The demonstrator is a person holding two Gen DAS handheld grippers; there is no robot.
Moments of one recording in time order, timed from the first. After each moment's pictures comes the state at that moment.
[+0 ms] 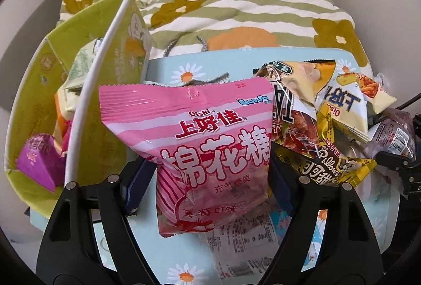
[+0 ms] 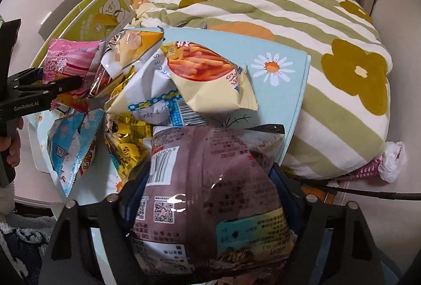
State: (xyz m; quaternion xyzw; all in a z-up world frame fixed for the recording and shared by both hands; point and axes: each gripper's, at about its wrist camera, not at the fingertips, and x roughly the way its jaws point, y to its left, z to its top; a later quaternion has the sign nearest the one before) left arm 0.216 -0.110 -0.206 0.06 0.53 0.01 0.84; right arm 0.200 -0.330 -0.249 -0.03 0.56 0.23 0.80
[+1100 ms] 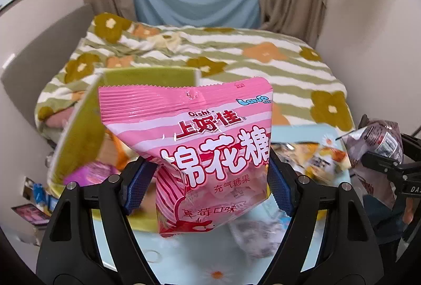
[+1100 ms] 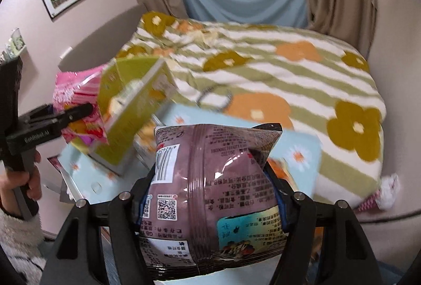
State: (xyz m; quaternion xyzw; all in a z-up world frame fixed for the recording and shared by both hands) left arm 0.180 -0.012 -0.064 -0.02 0.40 0.03 0.91; right arm 0.192 -0.247 -0.107 0.00 0.44 0.24 0.87
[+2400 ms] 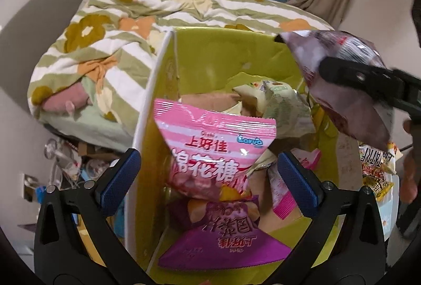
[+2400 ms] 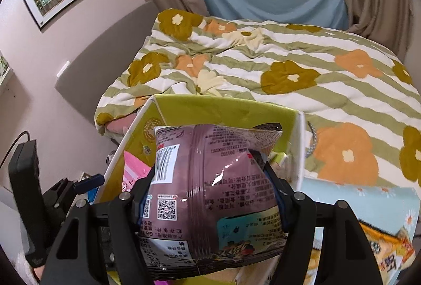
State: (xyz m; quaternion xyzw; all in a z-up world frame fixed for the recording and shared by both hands) left arm 0.268 0.218 -0.144 -0.05 0.50 0.01 0.87; right arm 0.331 0.052 -0.122 0.04 0.46 0.25 0.85
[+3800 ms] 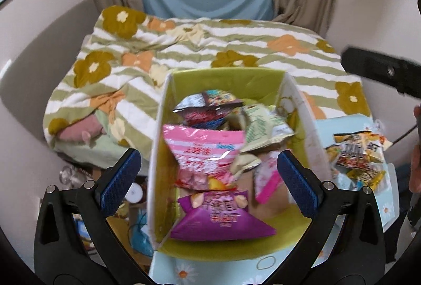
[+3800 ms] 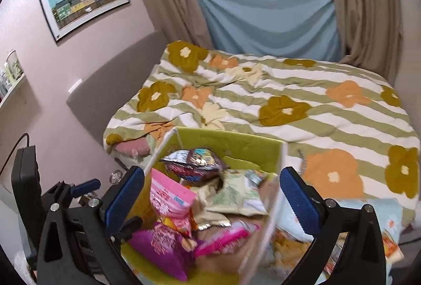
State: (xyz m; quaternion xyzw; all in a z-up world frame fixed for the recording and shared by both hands) left arm 0.219 0.185 -0.066 0.01 0.43 -0.01 0.90; right arm 0.268 0.028 -0.042 0.04 0.38 0.24 0.89
